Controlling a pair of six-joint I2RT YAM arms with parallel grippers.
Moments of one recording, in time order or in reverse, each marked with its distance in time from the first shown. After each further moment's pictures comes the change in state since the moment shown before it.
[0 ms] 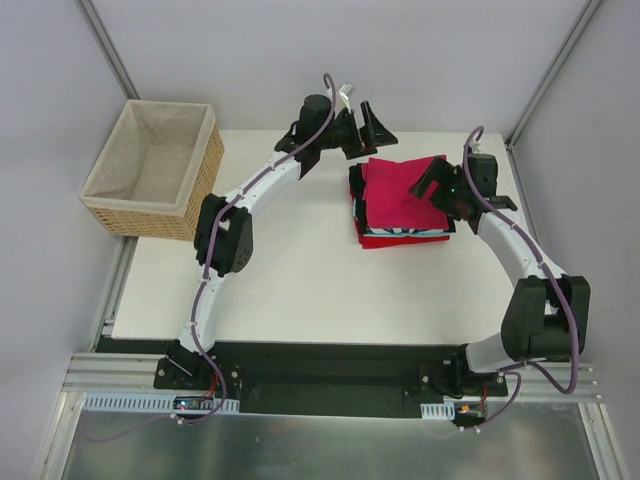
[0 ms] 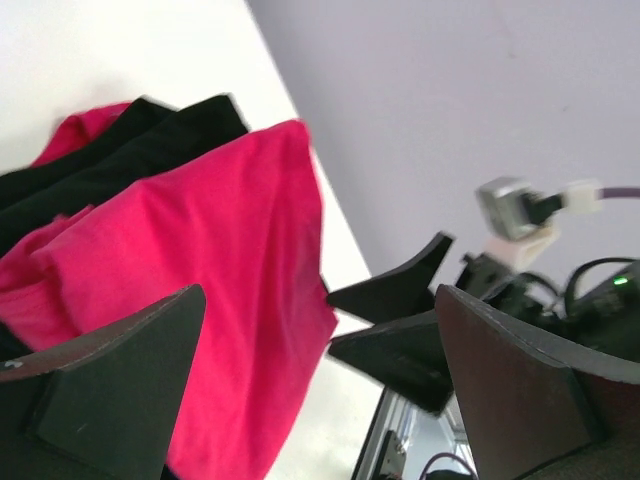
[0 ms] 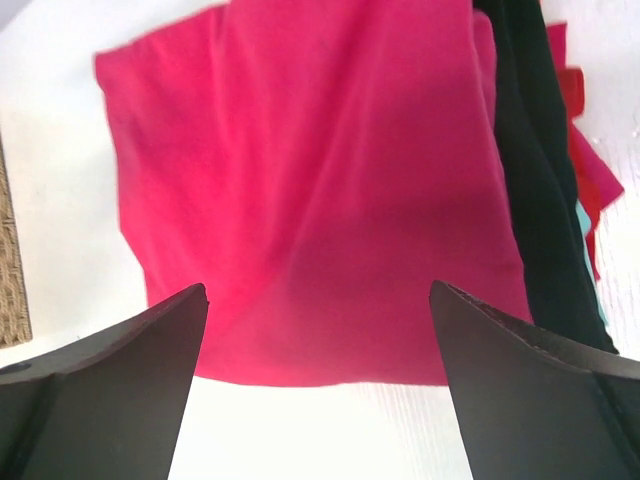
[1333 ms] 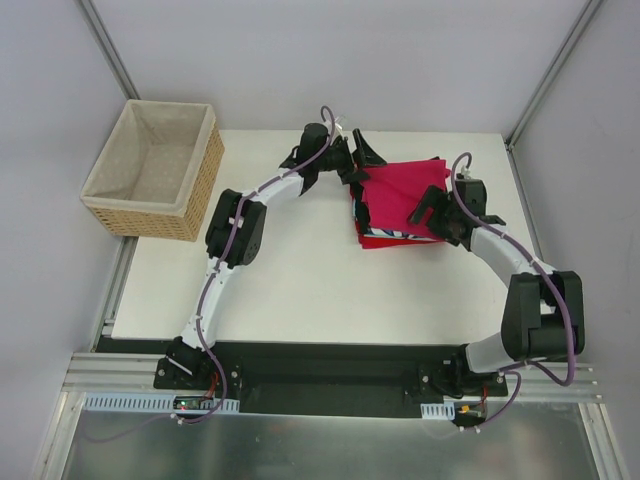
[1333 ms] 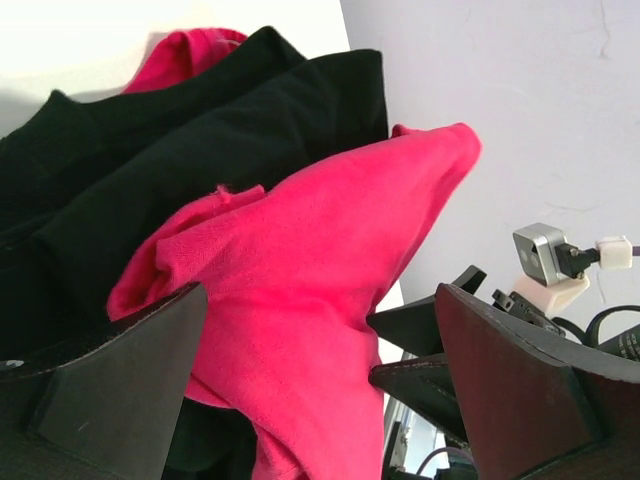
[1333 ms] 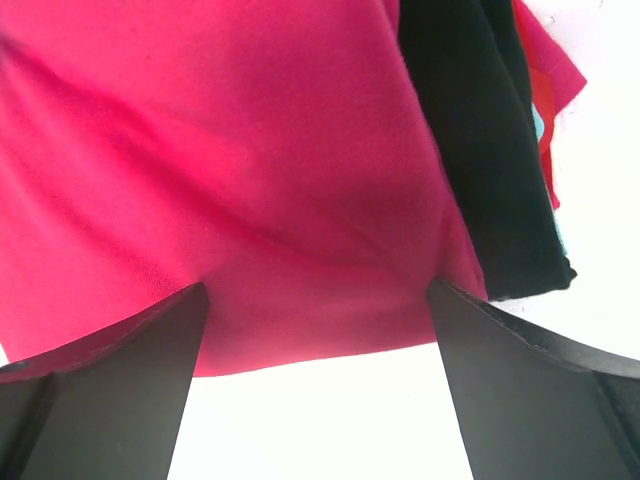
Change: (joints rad) left arm 0.044 0.179 -0.083 0.203 0.074 -0.127; right arm 0.015 -0.005 -0.205 0.062 0.076 -0.009
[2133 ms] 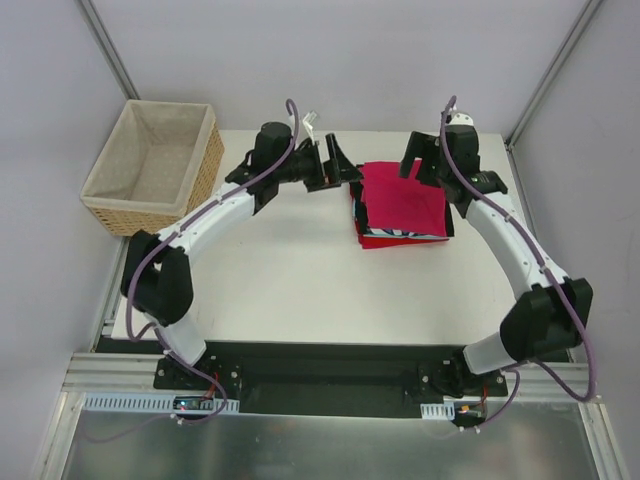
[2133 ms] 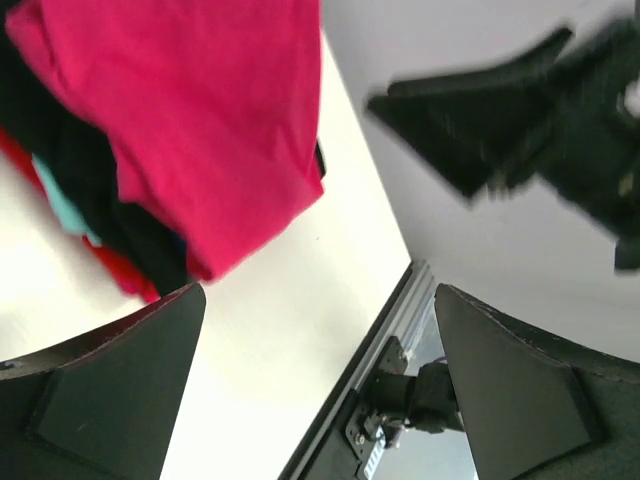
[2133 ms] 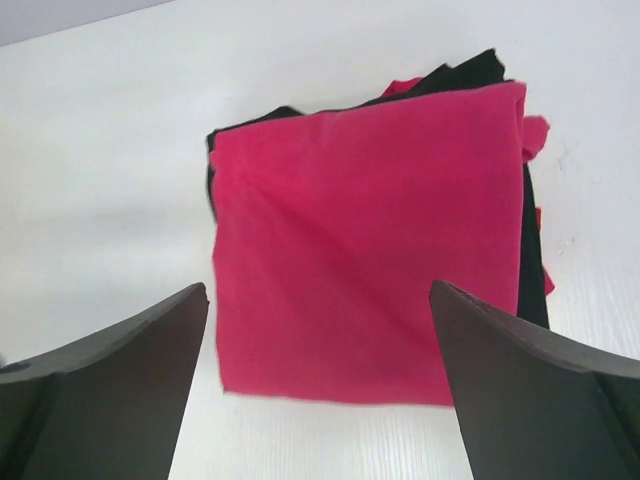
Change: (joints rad) left arm -0.015 -0.733 -0.544 -0.229 -0.090 0.230; right arm 0.183 -0.028 0.449 -0.211 0.212 -0.175
